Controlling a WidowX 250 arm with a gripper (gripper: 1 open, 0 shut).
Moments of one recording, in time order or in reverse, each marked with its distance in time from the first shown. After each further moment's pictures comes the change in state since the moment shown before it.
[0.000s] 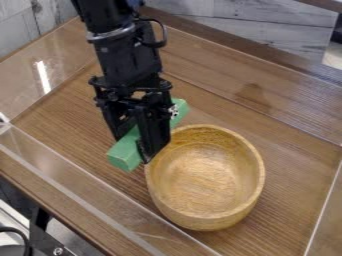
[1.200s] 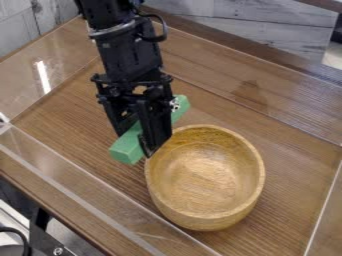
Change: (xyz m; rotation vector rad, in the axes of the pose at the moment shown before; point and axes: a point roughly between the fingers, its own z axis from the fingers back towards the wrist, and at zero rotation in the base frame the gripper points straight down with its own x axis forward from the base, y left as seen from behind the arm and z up) arm 0.004 0.003 -0.001 -0.029 0.014 0.012
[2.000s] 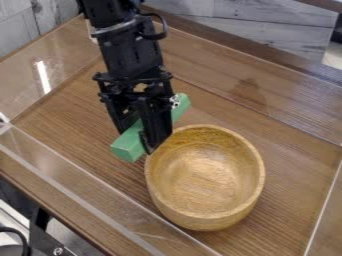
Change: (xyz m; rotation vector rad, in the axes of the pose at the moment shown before) arm 0.004 0.003 0.000 -0.014 0.005 -0.006
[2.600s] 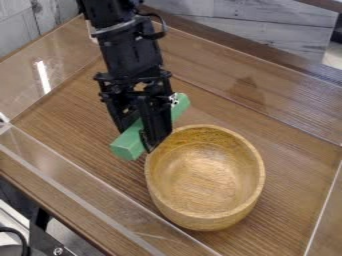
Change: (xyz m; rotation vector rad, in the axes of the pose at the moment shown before) arm 0.003 0.002 -0.001 -0.012 0.007 0.004
